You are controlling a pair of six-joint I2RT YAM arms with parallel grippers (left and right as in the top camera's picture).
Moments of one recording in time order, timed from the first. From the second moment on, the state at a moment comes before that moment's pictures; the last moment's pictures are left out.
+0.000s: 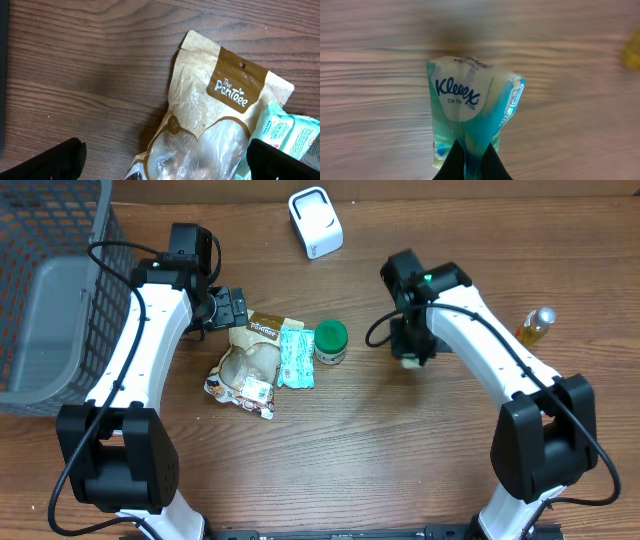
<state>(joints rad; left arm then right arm) -0.08 1.83 1.54 -1.01 -0.06 -0.29 0.37 1.89 1.50 -1.21 0.23 0.41</state>
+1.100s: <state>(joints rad) -0.08 1.83 1.54 -1.01 -0.06 -0.29 0.41 1.89 1.17 -0.97 0.66 0.59</state>
